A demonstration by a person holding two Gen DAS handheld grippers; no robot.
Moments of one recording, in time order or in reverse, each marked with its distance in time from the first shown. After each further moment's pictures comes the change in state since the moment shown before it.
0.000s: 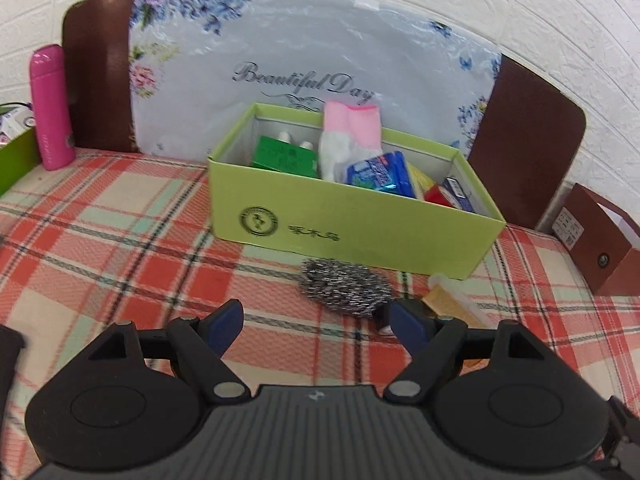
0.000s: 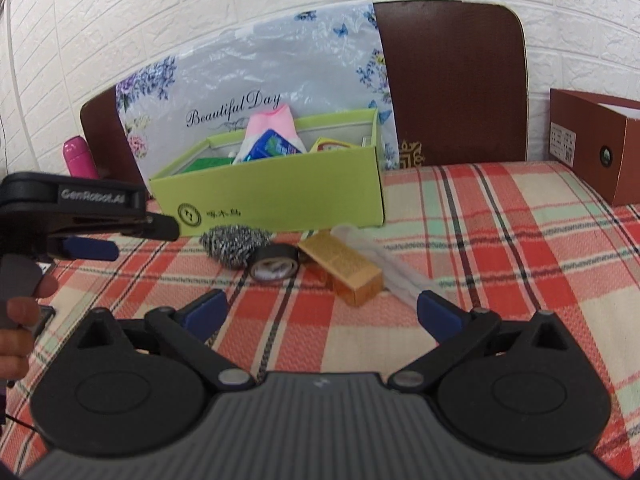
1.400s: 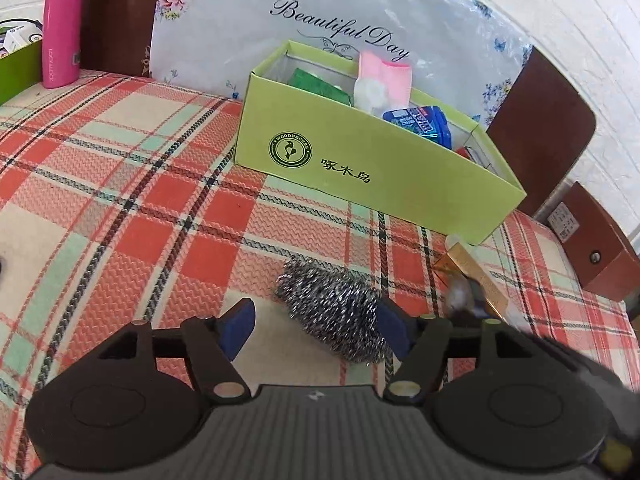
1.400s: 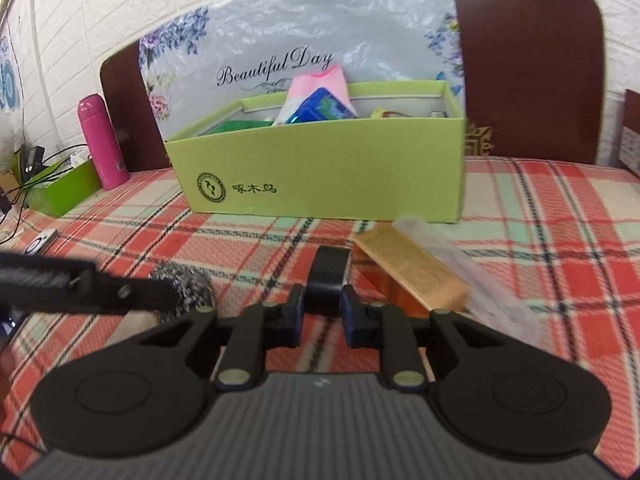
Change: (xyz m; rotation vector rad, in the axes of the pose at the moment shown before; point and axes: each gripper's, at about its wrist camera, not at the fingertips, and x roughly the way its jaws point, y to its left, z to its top) left arm 0.014 0.041 -0.028 -0.122 0.103 -0.054; right arm 0.061 0.020 0.003 -0.090 0.058 0.073
